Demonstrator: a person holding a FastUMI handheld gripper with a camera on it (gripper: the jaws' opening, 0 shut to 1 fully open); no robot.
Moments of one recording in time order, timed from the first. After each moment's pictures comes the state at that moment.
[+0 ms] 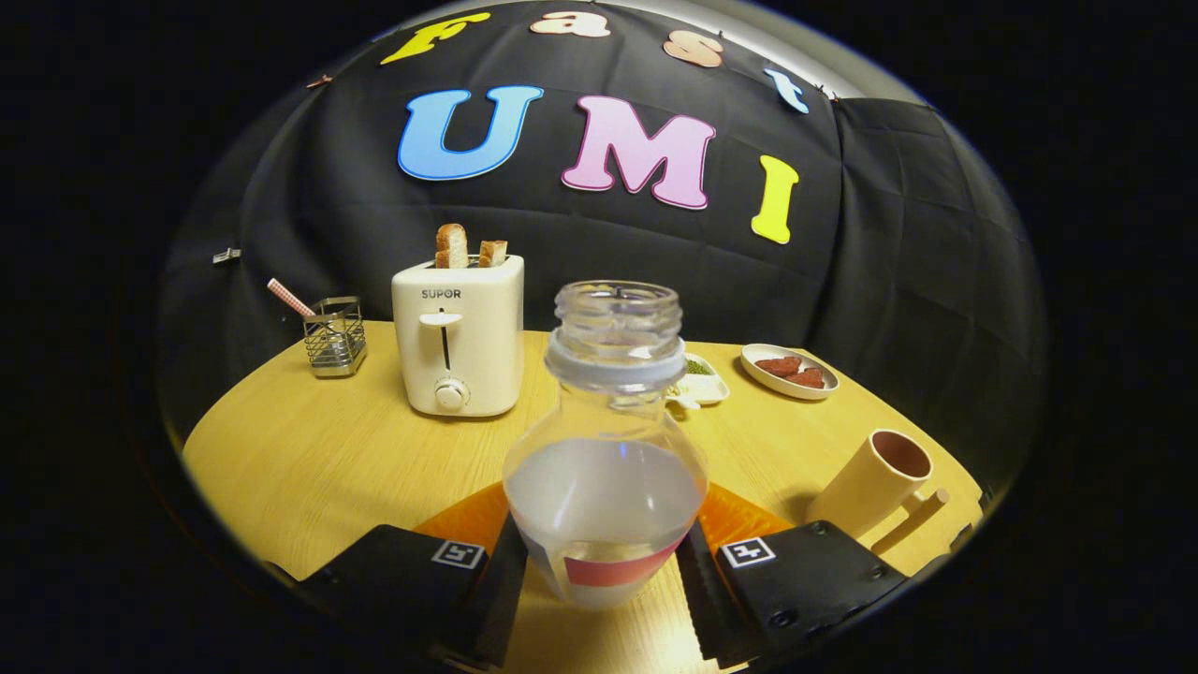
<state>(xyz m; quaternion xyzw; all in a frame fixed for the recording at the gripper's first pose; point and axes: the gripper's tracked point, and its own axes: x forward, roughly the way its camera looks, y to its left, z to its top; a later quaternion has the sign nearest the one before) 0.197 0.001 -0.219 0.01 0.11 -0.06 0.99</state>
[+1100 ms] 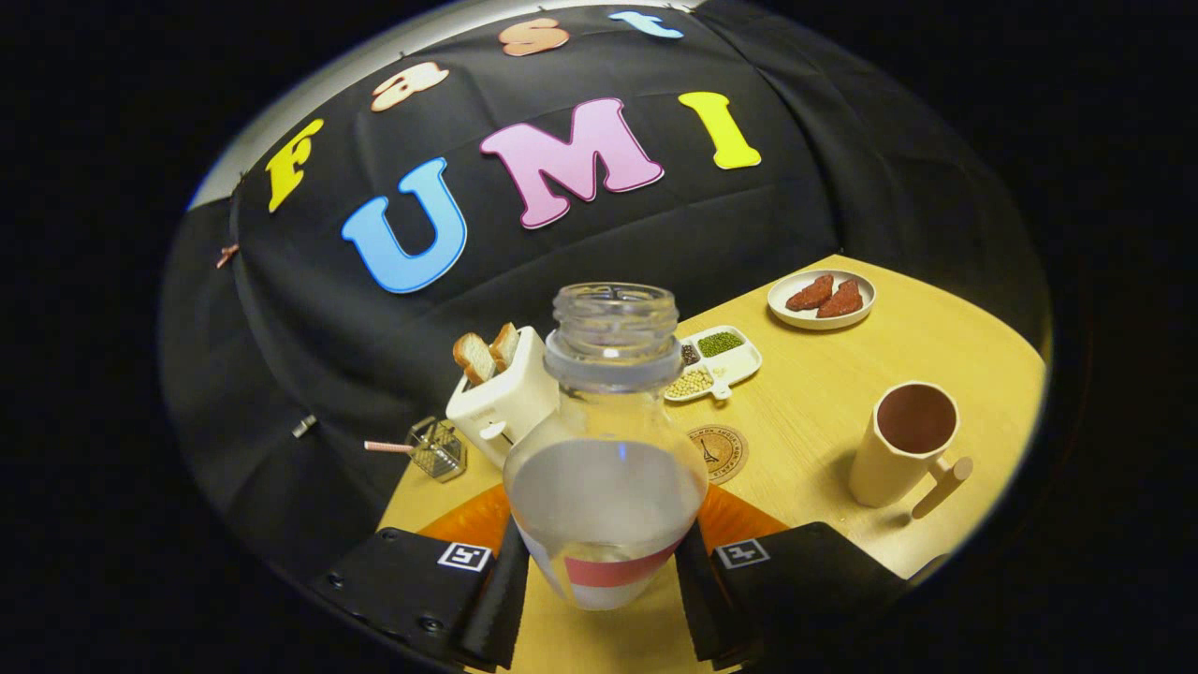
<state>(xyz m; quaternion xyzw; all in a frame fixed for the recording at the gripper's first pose) 0.160 -0.028 -0.133 0.29 0.12 0.04 0.95</state>
